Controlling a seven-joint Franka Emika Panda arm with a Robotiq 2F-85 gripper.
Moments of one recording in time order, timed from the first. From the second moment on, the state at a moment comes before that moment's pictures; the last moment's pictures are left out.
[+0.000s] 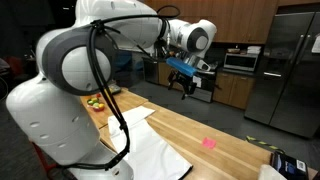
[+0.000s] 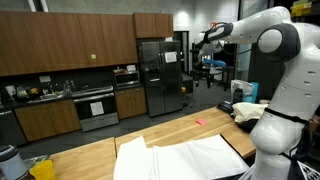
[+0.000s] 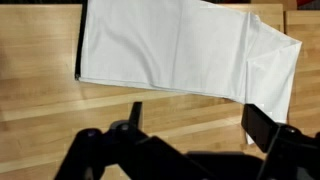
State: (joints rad) arm -0.06 -0.20 -0.25 -1.93 0.21 1.46 -0.05
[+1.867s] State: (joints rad) arm -0.21 0.07 -0.26 -1.86 0.18 1.45 -0.26
